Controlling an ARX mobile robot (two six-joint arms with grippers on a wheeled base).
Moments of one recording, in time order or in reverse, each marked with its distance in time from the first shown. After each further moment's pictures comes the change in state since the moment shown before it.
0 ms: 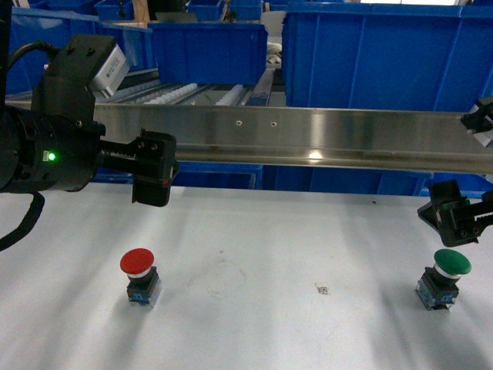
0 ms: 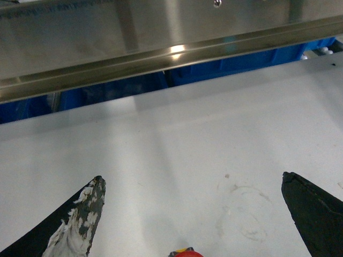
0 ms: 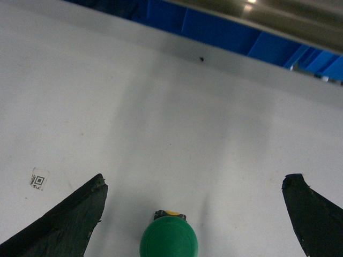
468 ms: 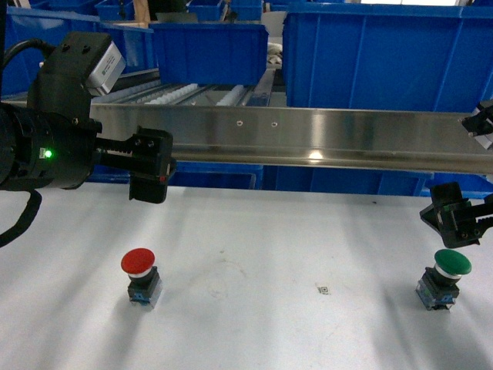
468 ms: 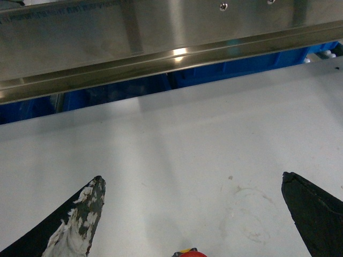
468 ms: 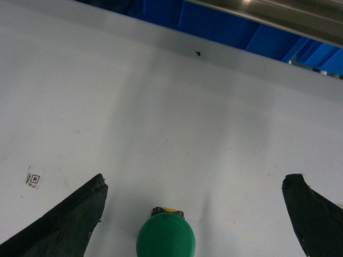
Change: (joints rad) left arm 0.004 0.001 0.001 0.003 -0.002 -0.006; right arm 0.000 0.008 0.005 -0.008 0.009 0.006
